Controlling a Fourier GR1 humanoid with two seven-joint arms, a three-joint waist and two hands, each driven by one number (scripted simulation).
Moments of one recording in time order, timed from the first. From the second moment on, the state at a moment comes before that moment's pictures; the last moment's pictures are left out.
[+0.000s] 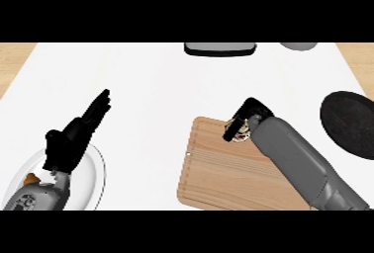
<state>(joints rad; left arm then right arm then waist) -0.14 0.36 -0.20 -1.58 0.09 0.05 0.17 -0.76 -0.25 0.56 -0.90 0.10 0.06 1.14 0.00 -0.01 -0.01</state>
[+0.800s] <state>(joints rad) -0.06 0.38 -0.12 -1.57 0.11 0.08 0.18 -0.55 -0.61 0.80 -1.74 0.56 -0.22 0.77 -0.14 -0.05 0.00</state>
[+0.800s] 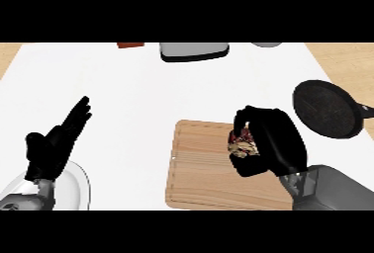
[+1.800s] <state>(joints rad) -0.12 0.35 -0.16 -1.62 0.08 0.02 0.18 0.09 -0.96 0.36 -1.76 0.26 -0.75 0.21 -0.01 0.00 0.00</state>
